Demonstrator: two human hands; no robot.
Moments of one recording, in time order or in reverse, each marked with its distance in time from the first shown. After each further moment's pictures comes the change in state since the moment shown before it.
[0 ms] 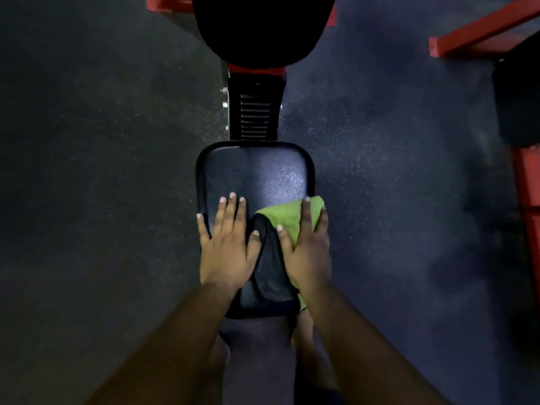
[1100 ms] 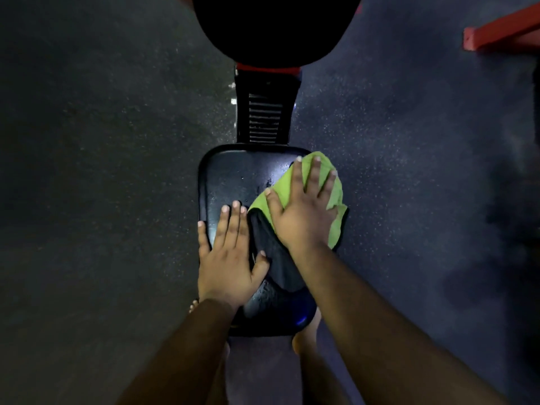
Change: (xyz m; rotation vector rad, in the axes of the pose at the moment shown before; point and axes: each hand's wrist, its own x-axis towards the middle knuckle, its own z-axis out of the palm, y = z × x) left_hand 0.002 0.003 0.003 0.124 -0.017 -0.001; right_hand 0.087 -0.050 0.002 -0.304 -0.024 -0.108
